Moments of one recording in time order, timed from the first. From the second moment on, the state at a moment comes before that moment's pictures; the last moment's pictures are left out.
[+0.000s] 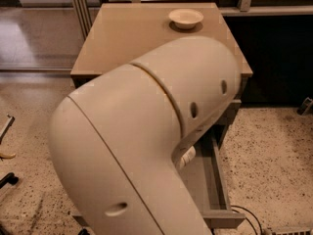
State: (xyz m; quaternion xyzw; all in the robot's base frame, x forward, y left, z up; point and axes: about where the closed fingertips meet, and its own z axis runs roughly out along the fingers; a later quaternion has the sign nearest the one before) arm 0.585 0.035 0.496 -0.39 0.86 0.05 0.32
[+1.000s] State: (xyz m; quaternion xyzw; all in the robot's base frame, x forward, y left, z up) arm 0.558 0.093 0.635 -0.59 0.72 0.04 0.35
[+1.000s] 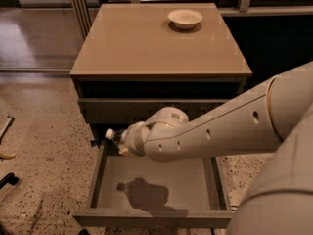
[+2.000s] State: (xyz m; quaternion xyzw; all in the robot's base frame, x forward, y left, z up) arm 0.534 0.091 0.687 -0.72 0.63 -0.06 0.28
